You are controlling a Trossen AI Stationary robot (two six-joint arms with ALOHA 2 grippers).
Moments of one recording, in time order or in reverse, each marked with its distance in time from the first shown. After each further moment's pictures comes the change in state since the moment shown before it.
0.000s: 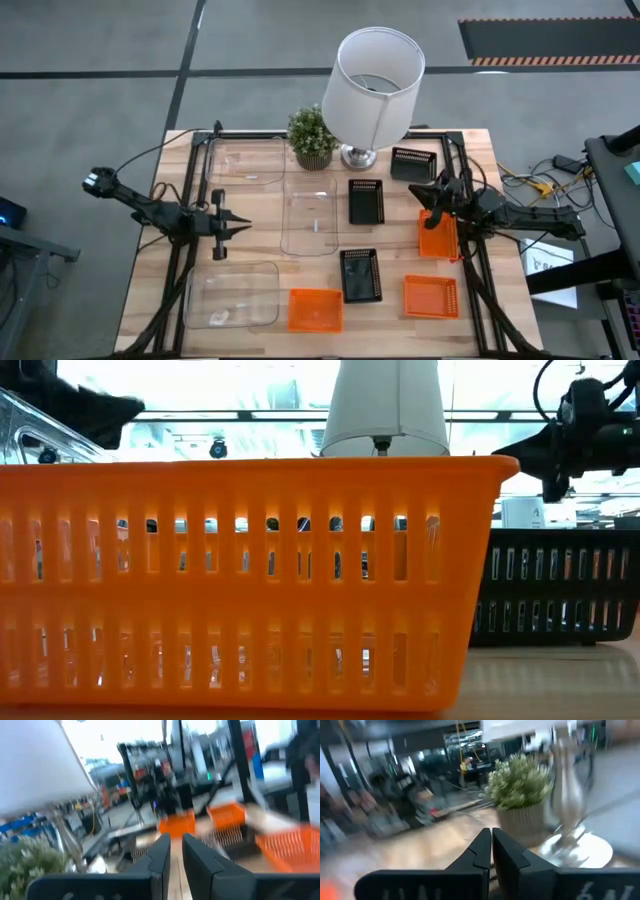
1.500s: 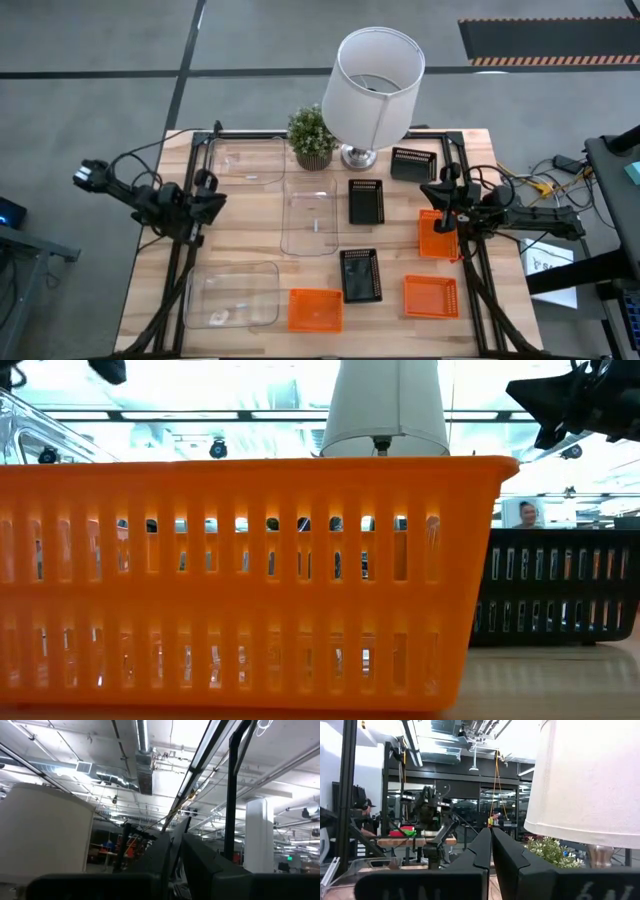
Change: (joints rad) left arm 0.001 0.268 0.230 0.558 0.031 -0.235; right arm 0.000 -0.001 0.000 0.337 -0.205 -0.412
